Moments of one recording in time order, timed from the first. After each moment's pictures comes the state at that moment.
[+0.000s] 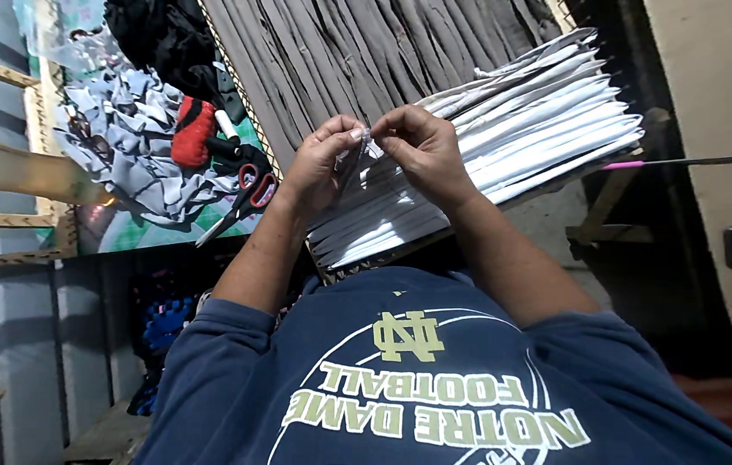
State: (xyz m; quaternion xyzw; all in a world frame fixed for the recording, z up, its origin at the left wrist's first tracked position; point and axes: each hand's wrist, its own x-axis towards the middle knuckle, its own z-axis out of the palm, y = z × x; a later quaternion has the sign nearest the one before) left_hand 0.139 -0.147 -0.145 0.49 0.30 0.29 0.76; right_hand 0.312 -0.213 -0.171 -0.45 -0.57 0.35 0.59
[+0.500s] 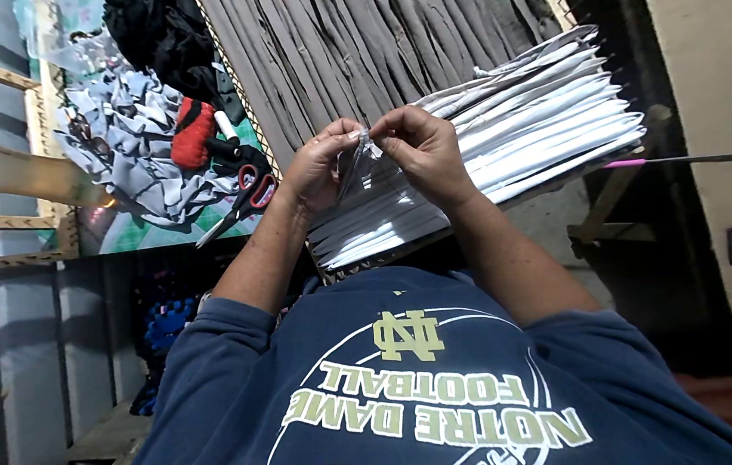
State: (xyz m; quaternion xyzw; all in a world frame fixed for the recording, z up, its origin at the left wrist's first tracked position) left_hand 0.136 -0.143 -0.153 0.45 0.26 0.26 0.81; right_hand 0.312 -0.213 -0.170 -0.45 -0.56 0.35 0.60
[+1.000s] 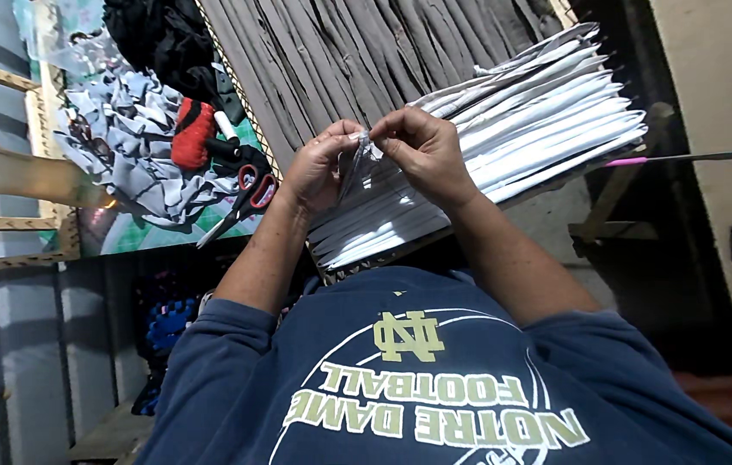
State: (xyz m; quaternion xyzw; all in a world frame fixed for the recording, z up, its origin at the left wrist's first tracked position) left_hand 0.136 -0.143 -0.153 0.44 0.26 0.26 0.82; right_hand 0.312 -0.215 -0.169 -0.45 -0.57 0.34 0.59
